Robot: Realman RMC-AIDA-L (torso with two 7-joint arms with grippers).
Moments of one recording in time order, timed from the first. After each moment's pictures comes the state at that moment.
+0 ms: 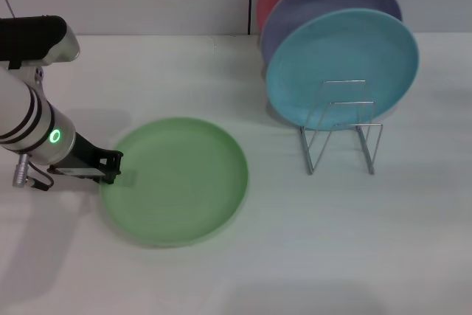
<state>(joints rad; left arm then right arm) -0.65 -2.06 -1.72 -1.10 2.77 -1.29 -0.05 0.61 2.02 0.16 -0.17 -1.10 -1.19 0.58</state>
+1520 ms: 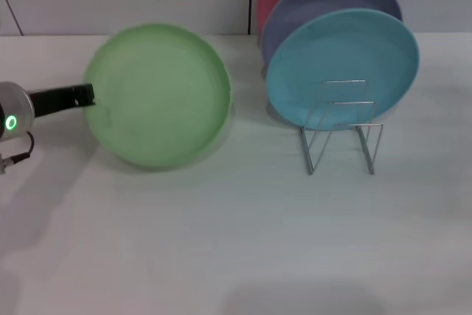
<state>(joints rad) -0.32 -2.06 -1.69 -1.27 2.48 -0.68 0.21 0.63 2.03 0.16 -0.17 -1.10 -1.18 0.58</state>
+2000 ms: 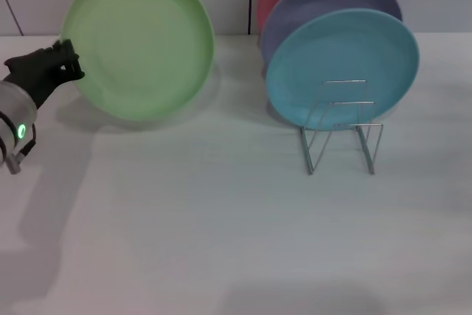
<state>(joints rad) -0.21 -2.06 -1.40 -1.12 2.41 0.07 0.27 0.64 2.02 0.16 -0.17 -1.10 -1.11 0.58</state>
